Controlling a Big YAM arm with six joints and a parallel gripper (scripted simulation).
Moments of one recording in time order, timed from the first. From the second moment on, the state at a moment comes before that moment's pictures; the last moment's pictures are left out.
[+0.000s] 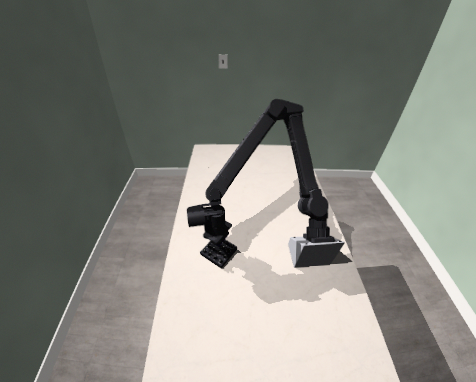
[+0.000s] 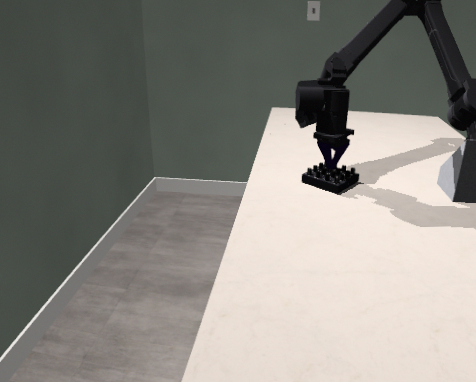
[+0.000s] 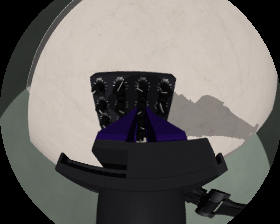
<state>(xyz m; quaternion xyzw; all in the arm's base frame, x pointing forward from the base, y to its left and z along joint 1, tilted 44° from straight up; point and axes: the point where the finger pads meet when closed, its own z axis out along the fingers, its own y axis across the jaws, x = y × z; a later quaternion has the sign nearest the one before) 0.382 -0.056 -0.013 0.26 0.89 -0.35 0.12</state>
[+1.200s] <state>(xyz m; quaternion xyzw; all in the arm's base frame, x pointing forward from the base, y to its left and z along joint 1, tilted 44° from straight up) 0.382 -0.056 -0.013 -0.04 0.93 -0.37 0.01</state>
